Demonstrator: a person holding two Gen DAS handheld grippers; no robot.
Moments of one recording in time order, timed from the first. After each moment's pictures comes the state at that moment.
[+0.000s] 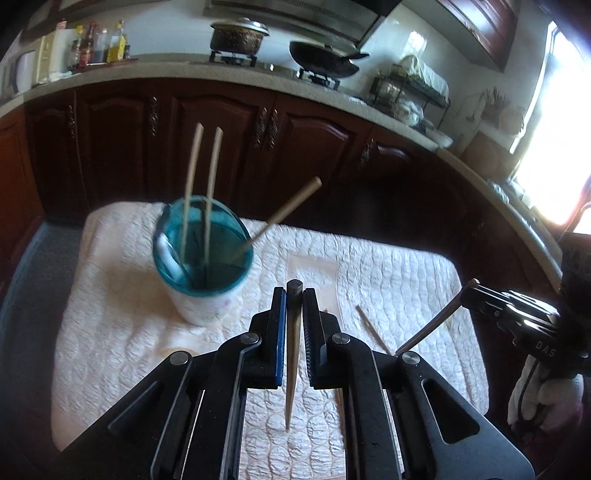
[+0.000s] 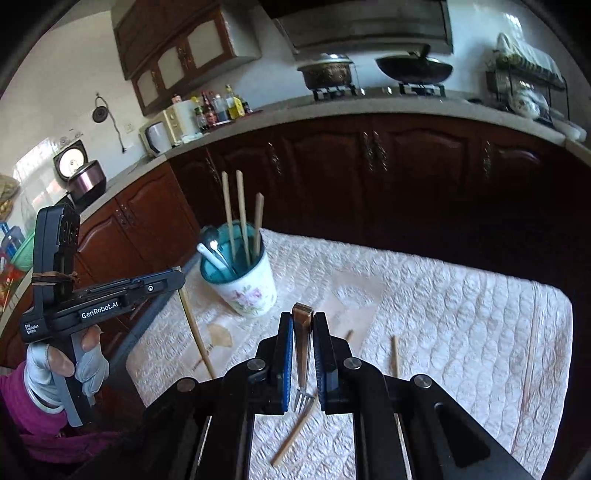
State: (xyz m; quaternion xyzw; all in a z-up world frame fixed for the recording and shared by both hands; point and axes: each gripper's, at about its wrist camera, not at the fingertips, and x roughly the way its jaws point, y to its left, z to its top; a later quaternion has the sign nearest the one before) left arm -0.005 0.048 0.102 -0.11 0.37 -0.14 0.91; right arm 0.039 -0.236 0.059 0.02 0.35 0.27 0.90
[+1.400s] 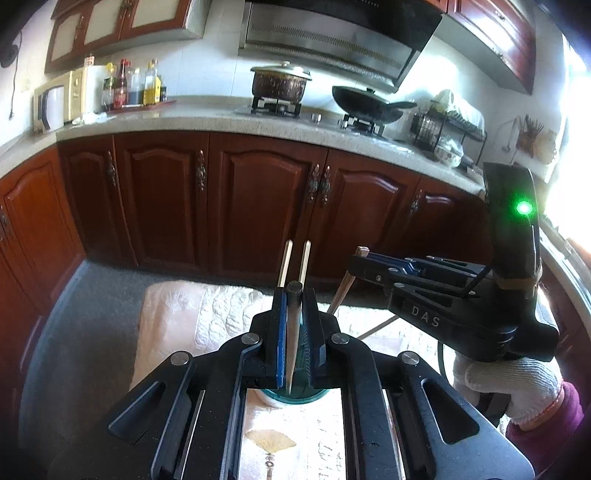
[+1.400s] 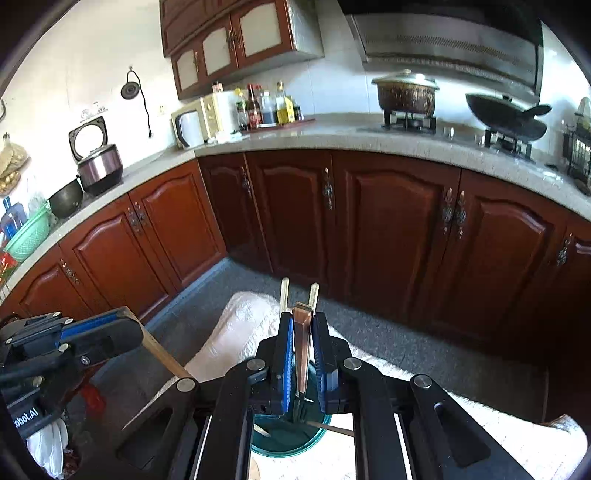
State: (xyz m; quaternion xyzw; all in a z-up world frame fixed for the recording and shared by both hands) left arm 0.063 0.122 0.149 -0.08 0.32 -0.06 0.94; right arm 0.195 -0.043 0.102 -0.05 0.32 0.33 0.89
